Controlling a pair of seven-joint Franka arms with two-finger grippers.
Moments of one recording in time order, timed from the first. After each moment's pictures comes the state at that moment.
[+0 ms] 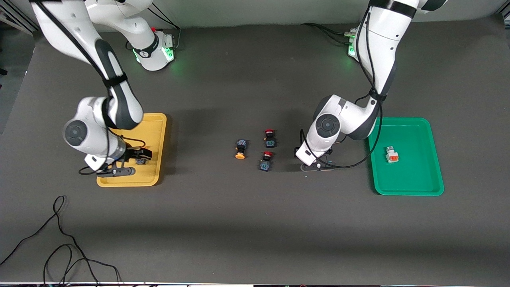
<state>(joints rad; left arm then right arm) -0.49 0.58 -0.05 -1.94 0.01 2.49 -0.59 0.40 0.28 -0.35 -2.12 0.17 2.30 -0.11</state>
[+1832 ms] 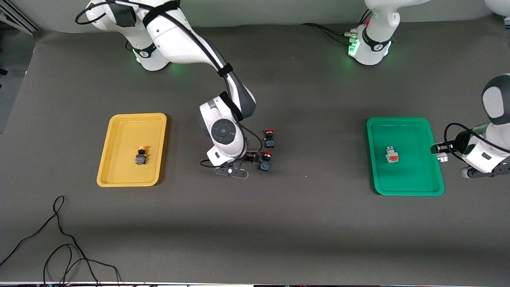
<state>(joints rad) 0.17 0.27 -0.02 -1.87 0.00 2.00 0.04 0.91 0.82 -0.31 -1.50 0.35 2.23 0.68</state>
